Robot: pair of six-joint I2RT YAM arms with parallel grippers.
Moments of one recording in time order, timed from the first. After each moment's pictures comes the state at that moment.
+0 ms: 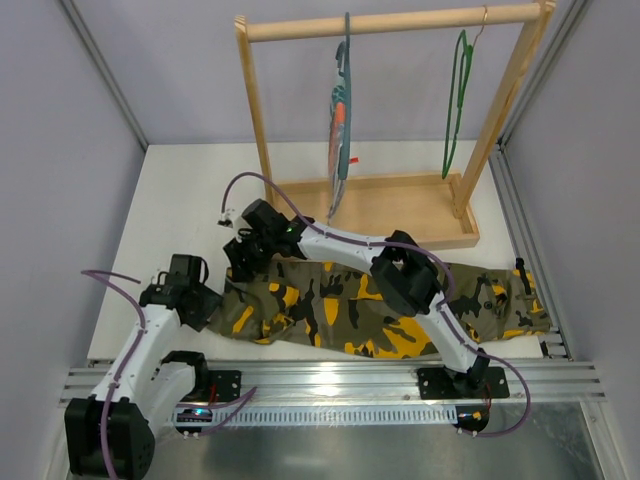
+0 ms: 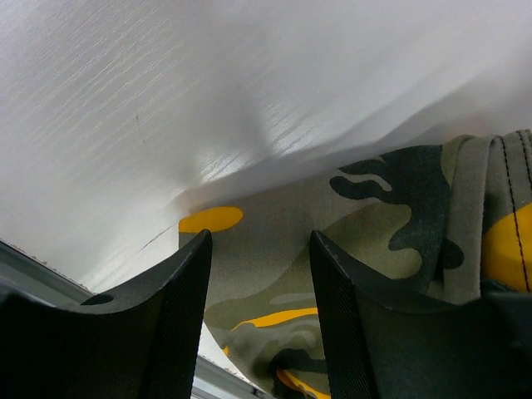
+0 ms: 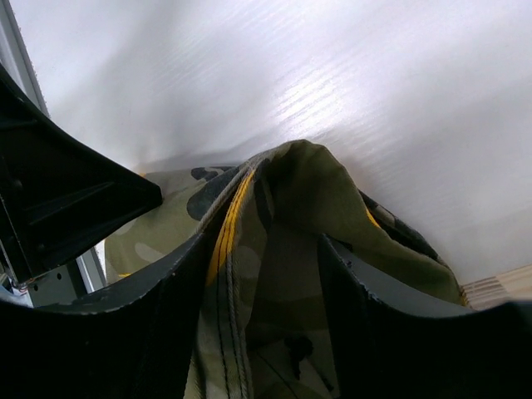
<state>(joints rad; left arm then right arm) -0.08 0.87 0.51 -0.84 -0.17 -1.07 0.99 2.27 1.86 -0.34 -0.41 0.16</state>
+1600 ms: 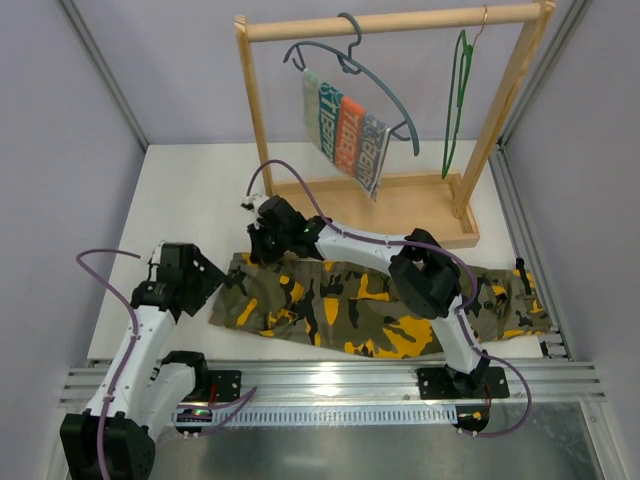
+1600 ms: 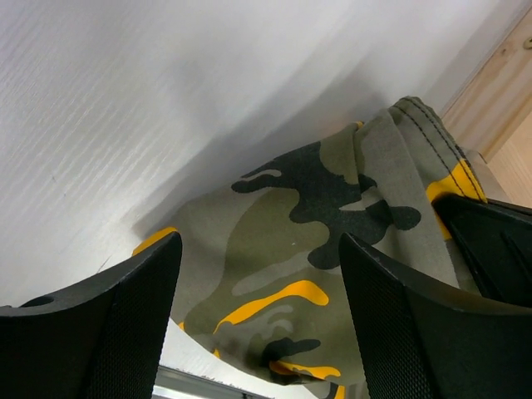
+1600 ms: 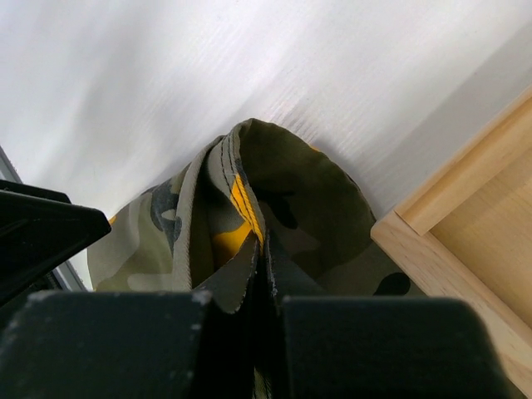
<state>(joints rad) -0.07 0.82 0.61 -0.77 -0.11 -0.91 0.95 2.13 1.67 -0.21 -0.19 0.38</state>
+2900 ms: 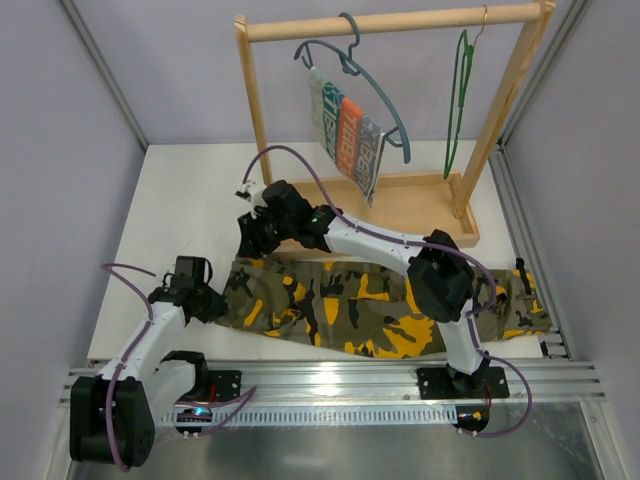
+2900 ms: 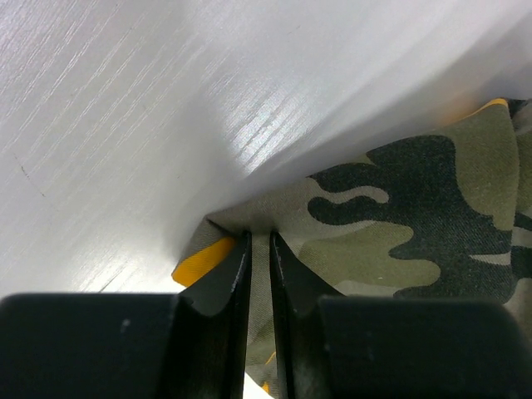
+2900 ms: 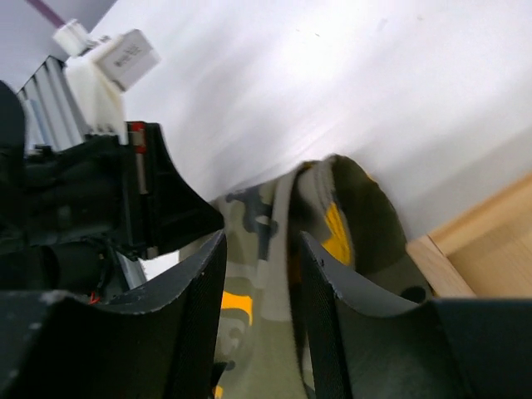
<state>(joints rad) -0.07 0.95 0.42 -0.60 -0.05 -0.95 0.93 2.04 1.68 -0.21 -0.33 0.30</state>
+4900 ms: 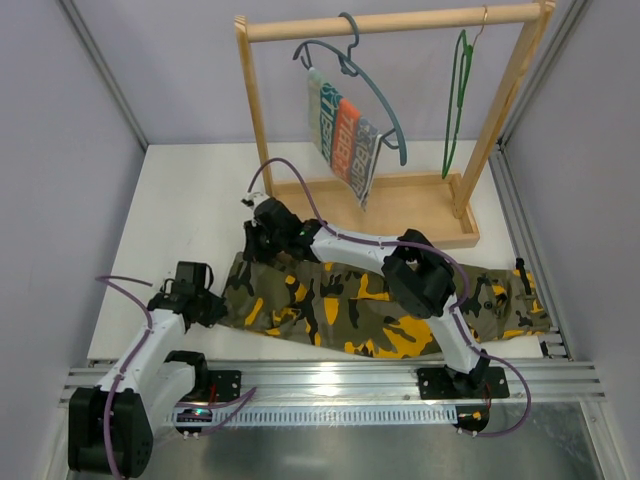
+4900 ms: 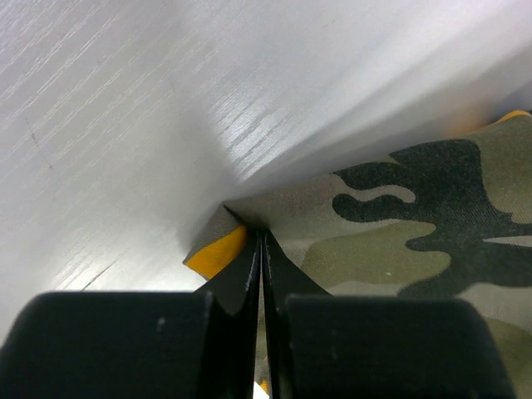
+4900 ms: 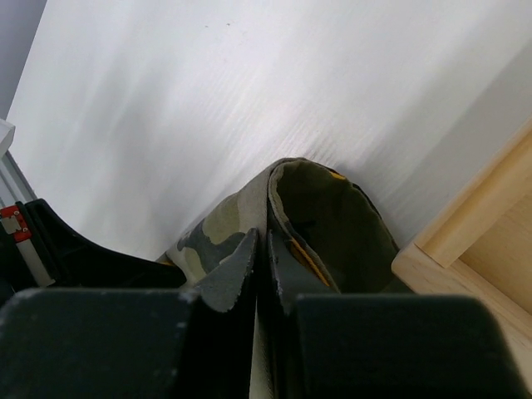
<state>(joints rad) -0.09 0.89 0.38 -0.62 -0.08 -1.07 0.96 2.17 1.68 -0.13 -0.14 0.52</state>
